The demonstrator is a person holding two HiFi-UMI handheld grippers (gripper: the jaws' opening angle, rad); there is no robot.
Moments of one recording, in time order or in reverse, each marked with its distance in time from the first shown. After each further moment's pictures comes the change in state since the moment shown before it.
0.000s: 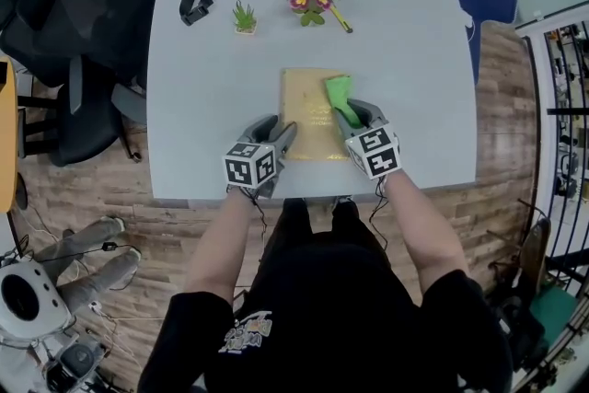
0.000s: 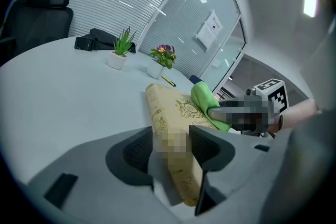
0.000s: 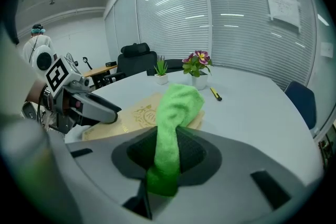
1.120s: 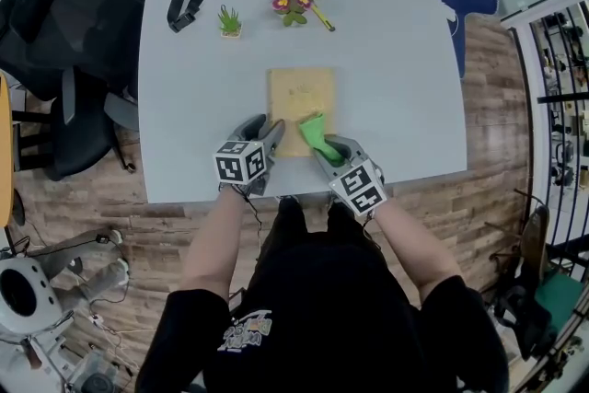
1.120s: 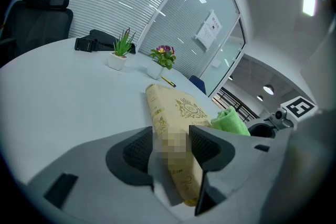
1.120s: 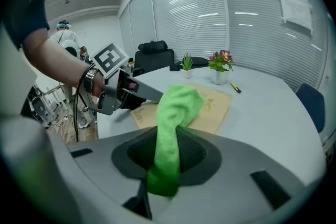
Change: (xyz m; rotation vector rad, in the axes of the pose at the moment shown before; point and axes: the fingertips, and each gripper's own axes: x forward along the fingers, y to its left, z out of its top) left arm -0.001 -0.001 0.000 0.006 -0.006 0.005; right arm -0.046 0.087 -0.043 -0.075 0.011 0.124
